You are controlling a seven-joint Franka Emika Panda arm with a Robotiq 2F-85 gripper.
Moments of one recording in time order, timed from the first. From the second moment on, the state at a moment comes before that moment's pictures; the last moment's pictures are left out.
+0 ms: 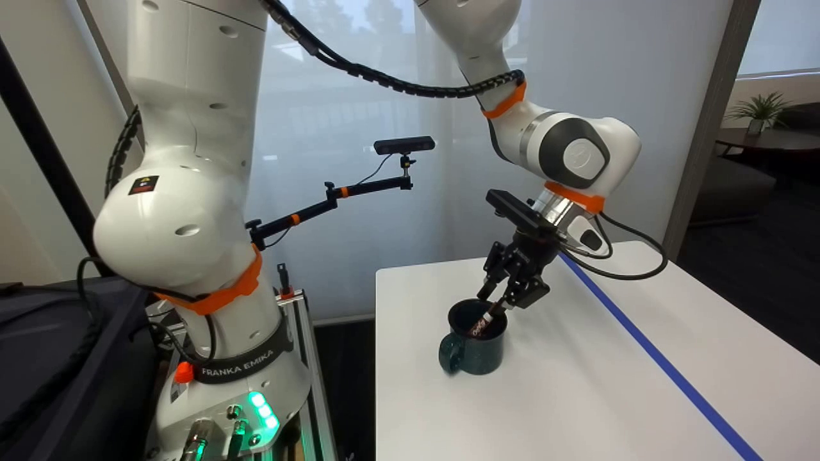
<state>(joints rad) -0.06 0.35 -0.06 -2.16 0.02 1.88 -0.07</state>
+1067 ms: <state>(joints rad) -0.08 0.37 -0.06 -2.14 0.02 1.88 -0.07</state>
